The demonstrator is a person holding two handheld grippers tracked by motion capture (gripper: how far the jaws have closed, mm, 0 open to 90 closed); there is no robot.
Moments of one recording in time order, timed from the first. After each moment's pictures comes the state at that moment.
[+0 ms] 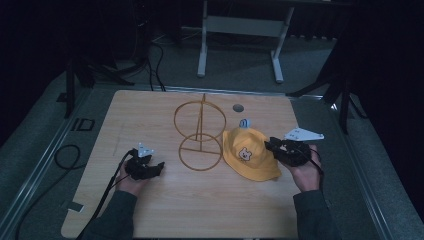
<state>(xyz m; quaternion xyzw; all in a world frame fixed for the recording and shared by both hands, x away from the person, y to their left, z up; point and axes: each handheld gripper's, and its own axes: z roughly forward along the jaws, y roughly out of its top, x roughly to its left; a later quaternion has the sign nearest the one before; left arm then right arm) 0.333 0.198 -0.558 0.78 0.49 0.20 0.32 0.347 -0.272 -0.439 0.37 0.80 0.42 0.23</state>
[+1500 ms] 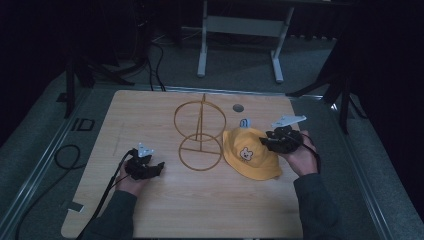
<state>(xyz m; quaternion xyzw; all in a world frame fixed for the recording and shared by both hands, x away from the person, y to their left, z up) 0.334 0.199 -0.558 0.79 0.49 0.20 0.32 0.386 -0.253 -0.429 0.35 0.86 0.32 0.20</state>
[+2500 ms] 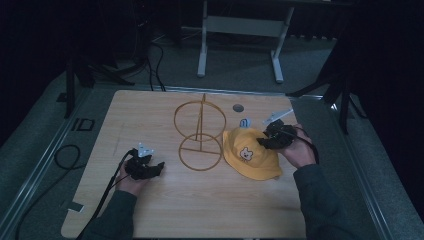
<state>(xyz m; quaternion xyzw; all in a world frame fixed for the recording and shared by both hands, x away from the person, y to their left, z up) 0.334 0.198 -0.558 0.78 0.49 0.20 0.32 0.405 -0.238 -0.427 0.33 0.89 0.25 0.18</state>
